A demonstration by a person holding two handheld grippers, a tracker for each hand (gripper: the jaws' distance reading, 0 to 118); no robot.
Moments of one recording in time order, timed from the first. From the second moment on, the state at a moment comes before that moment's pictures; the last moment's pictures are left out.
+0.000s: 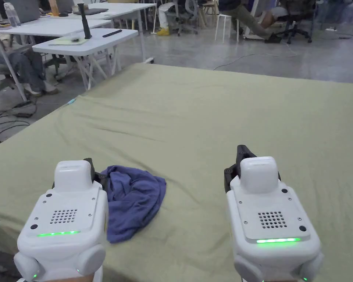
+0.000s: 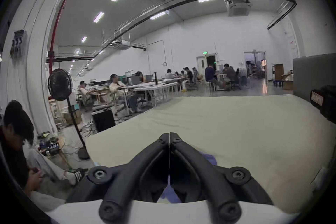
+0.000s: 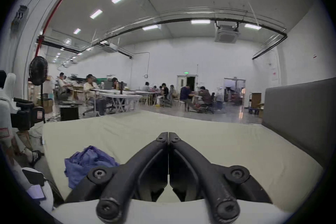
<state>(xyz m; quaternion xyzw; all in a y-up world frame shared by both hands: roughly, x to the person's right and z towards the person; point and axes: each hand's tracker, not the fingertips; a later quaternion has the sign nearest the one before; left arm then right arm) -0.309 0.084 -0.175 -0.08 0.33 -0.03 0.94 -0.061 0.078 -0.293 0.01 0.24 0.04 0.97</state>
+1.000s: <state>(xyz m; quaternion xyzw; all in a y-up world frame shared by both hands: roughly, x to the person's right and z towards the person) -0.408 -0.005 -0.323 -0.45 0.18 0.10 0.87 -0.072 0.039 -0.327 -0.11 0.24 0.05 0.96</state>
